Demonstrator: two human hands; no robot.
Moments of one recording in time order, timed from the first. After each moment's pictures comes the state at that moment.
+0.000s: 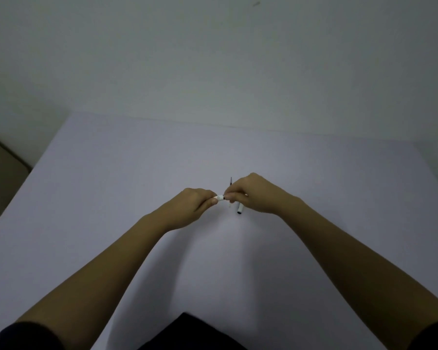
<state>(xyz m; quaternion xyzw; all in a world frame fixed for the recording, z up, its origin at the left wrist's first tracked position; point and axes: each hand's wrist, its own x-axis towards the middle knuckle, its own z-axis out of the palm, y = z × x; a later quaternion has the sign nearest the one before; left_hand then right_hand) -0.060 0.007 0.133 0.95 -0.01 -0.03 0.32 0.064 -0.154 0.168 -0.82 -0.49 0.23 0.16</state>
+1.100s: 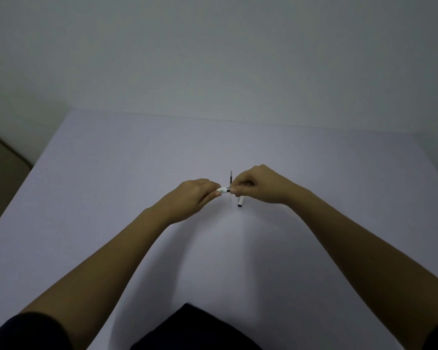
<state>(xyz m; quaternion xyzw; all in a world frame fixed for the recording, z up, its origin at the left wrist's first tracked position) -0.066 0.001 0.142 0.96 -0.05 0.01 0.28 0.064 -0.170 0.178 -0.83 -0.43 0.28 0.23</state>
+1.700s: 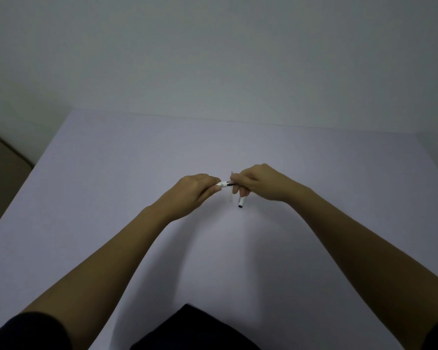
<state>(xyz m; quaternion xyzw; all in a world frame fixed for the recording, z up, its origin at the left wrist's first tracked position) -0.062 0.005 0.146 0.96 -0.04 0.05 0.29 0.068 -0.164 0.181 -0.84 -0.40 0.29 0.24</state>
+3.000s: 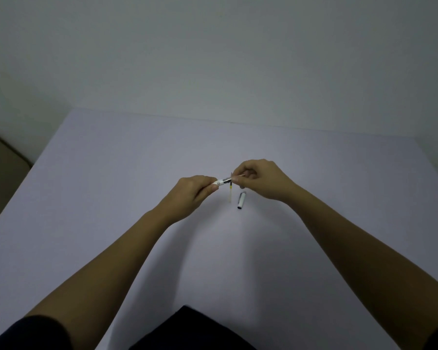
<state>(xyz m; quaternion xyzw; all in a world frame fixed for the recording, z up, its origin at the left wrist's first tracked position) -0.061 0.004 0.137 0.92 0.02 0.08 0.38 0.066 -0.166 0.183 -0.84 -0.33 0.25 0.34</state>
